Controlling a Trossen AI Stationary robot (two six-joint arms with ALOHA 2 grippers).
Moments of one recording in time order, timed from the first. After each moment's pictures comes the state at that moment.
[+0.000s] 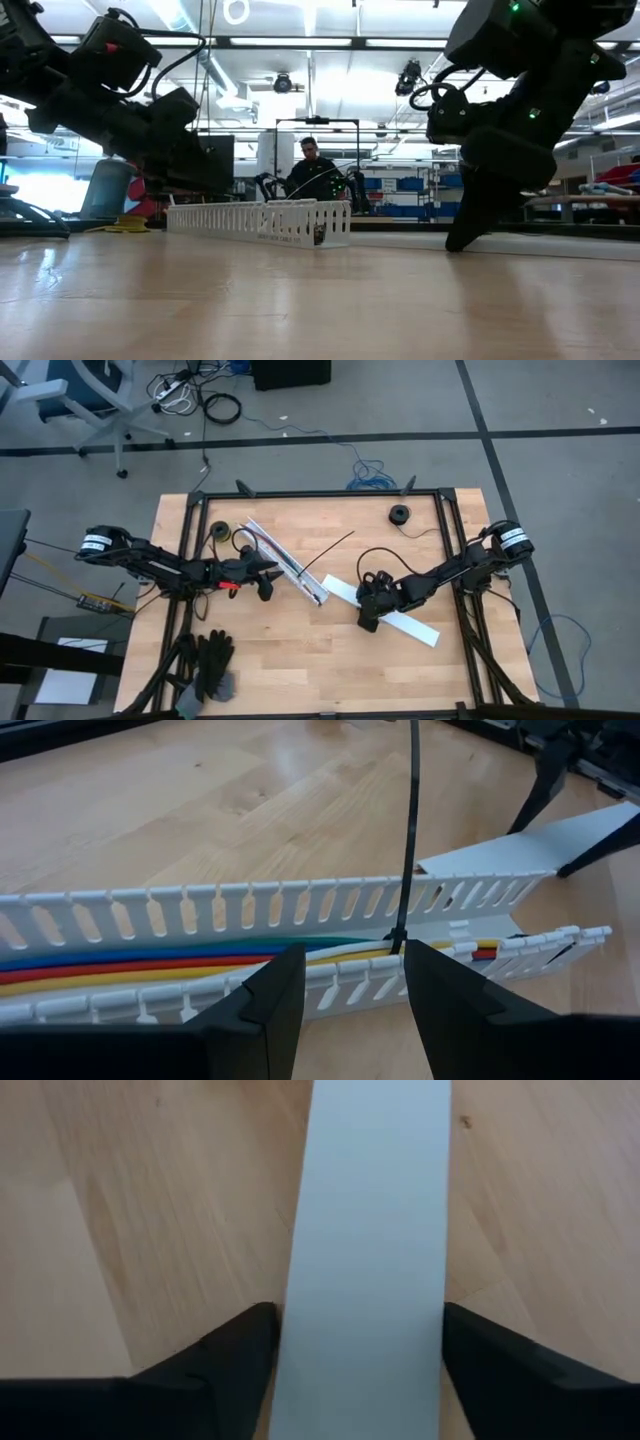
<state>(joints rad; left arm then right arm) -0.02 1.27 0.19 0.61 -0.39 -0.44 0.30 1.70 0.73 -0.21 0.34 0.68</state>
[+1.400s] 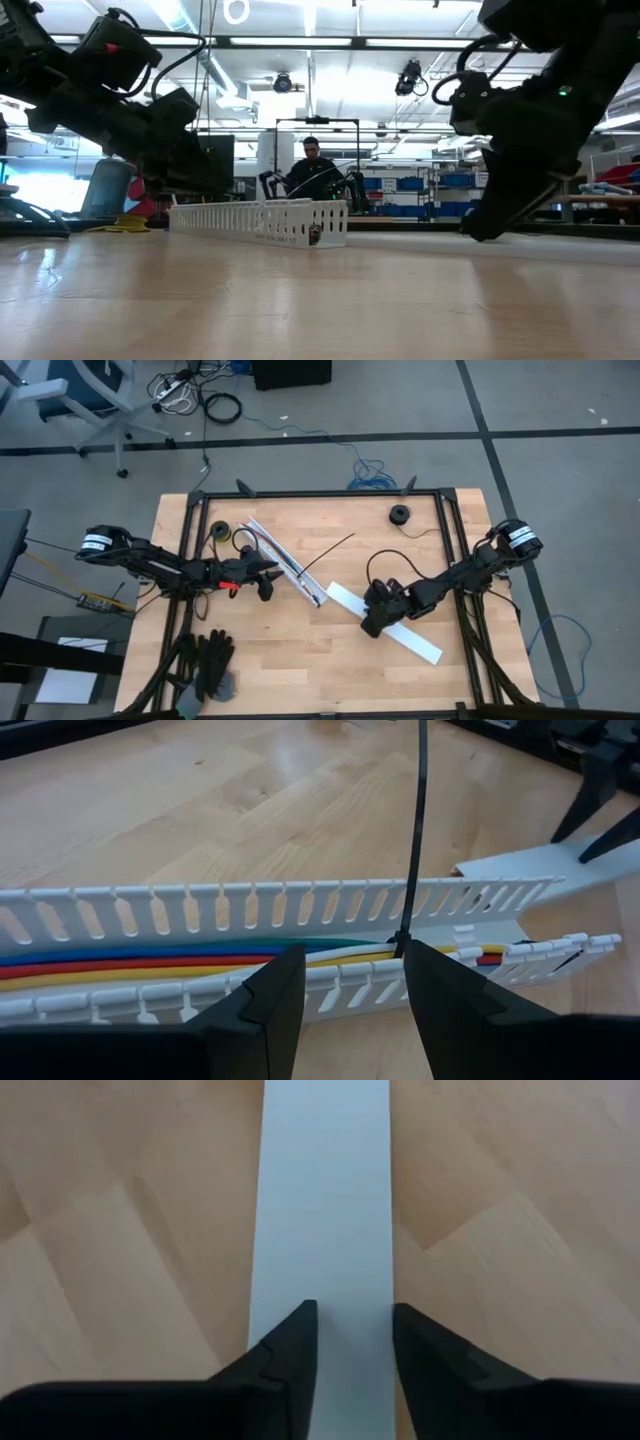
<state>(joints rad) -0.02 1.27 0.19 0.61 -0.39 -0.45 0.39 1.59 0.72 -0.22 0.40 0.92</state>
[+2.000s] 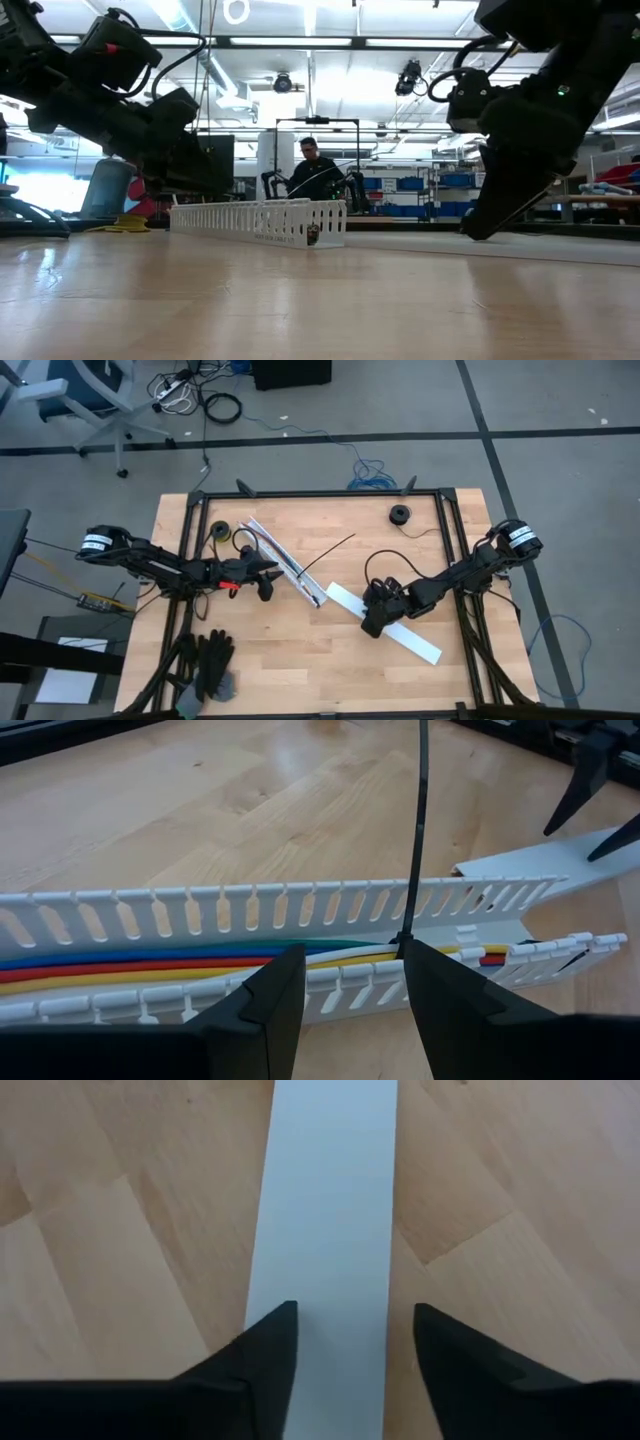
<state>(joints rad) -0.02 1.27 0.19 0.61 -0.39 -0.43 0.39 1.59 0.73 -0.21 0.41 0.85</state>
